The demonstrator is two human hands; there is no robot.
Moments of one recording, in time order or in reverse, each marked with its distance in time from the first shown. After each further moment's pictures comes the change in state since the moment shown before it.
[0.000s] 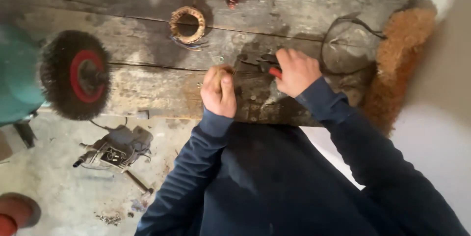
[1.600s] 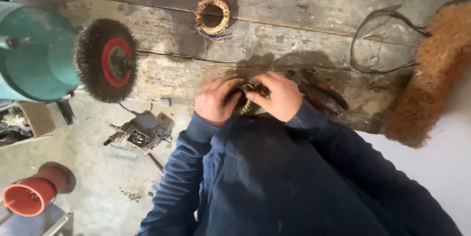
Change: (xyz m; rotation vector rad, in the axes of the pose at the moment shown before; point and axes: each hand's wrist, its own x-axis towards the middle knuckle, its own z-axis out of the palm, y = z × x) left_hand -0.025 -0.022 -0.068 0.471 -0.356 0.148; right_hand -0.013 -0.097 0.000 0.716 -0.025 -0.012
